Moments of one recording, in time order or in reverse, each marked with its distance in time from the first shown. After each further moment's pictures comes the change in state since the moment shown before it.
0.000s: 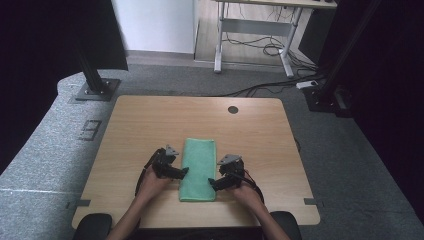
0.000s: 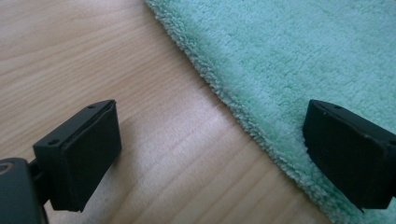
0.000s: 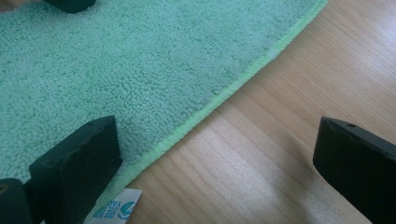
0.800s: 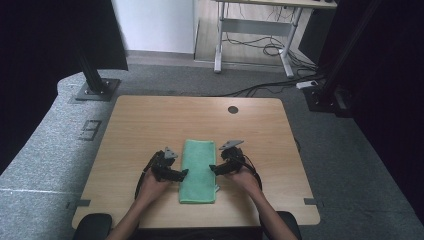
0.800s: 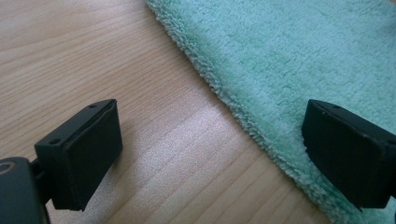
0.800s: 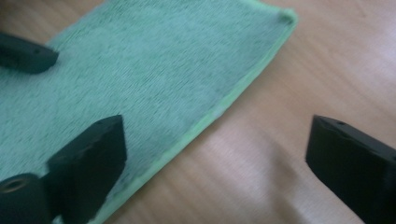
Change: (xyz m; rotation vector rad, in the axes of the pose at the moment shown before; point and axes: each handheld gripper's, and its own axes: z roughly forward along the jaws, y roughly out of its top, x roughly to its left) left arm -0.004 -0.006 -0.003 -0.022 0.008 -0.013; right arm -0.039 0.033 0.008 -0.002 0.046 0.057
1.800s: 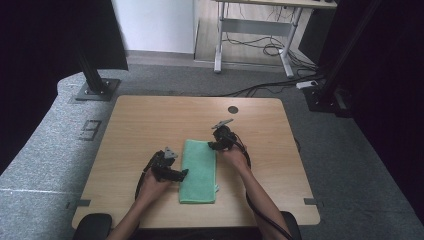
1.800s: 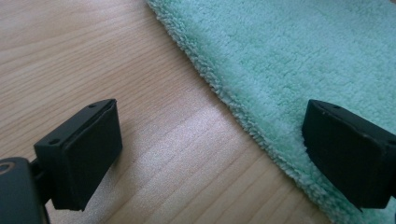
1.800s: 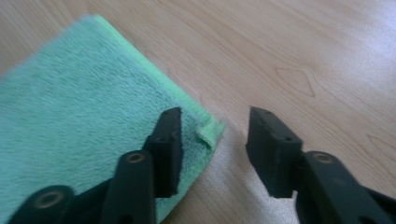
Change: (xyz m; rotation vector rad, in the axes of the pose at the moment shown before) left arm 0.000 0.000 0.000 0.001 0.001 -0.003; right arm -0.040 0.057 0.050 0.057 -0.059 -0.009
